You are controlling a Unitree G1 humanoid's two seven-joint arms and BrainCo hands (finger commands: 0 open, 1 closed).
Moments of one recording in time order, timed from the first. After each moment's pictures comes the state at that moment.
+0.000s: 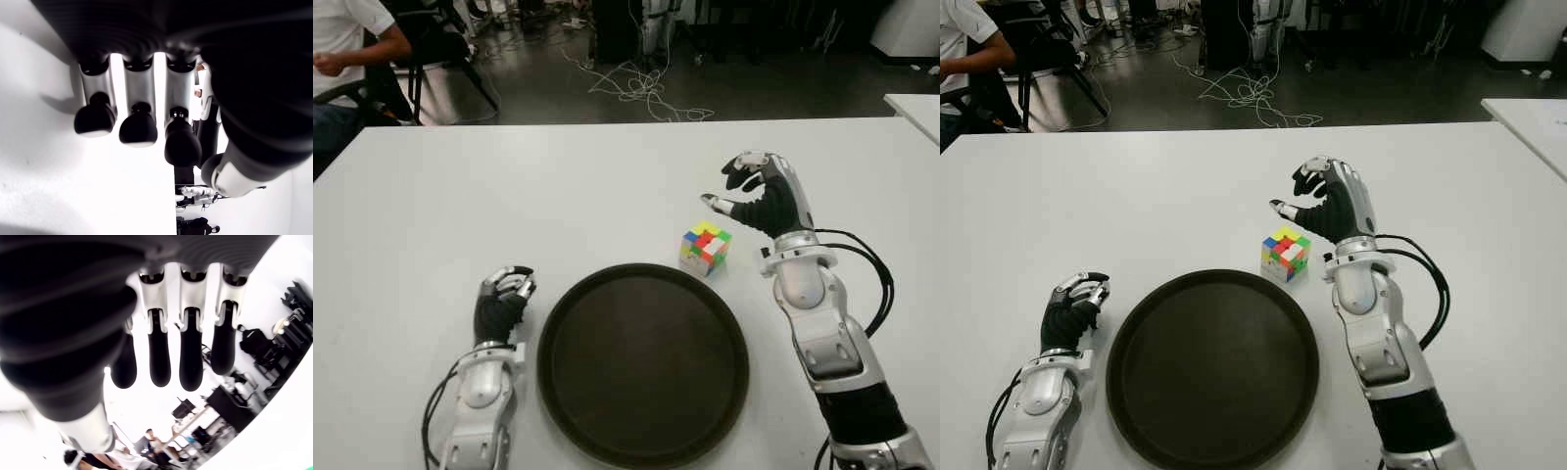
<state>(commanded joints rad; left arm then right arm) 0.17 -0.07 0.08 -0.01 0.02 0.11 0.13 -0.23 -0.16 0.14 -0.16 -0.49 0.18 -0.12</state>
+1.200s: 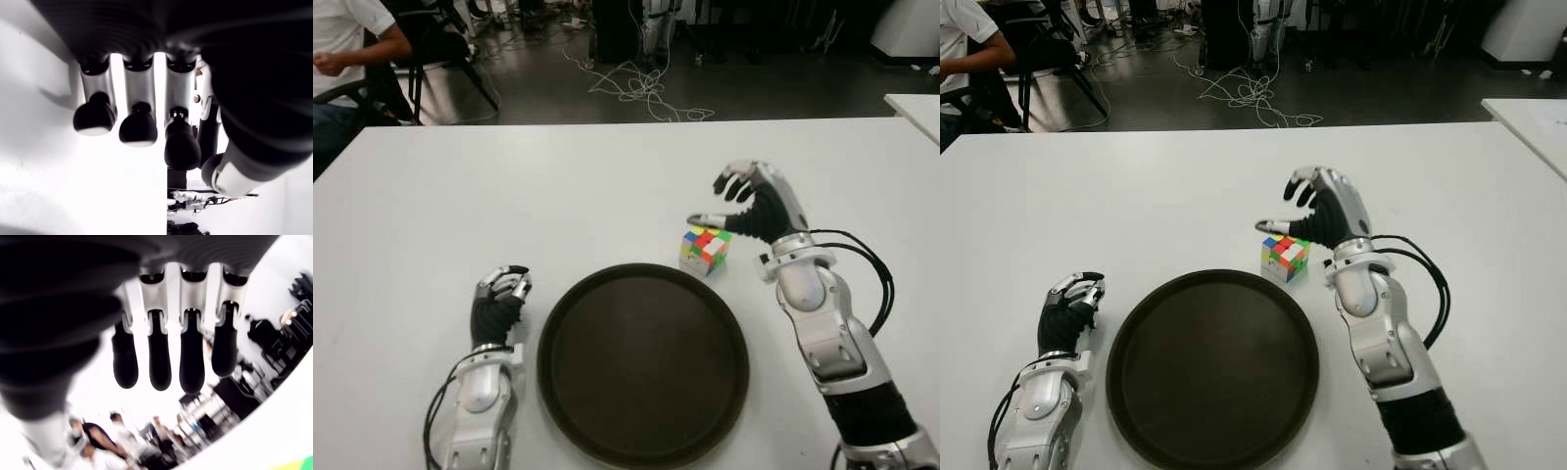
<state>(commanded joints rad) 0.16 -0.08 0.10 0.08 -0.03 -0.02 0.13 -0.26 -0.26 0.22 -0.12 -0.60 0.25 0.04</state>
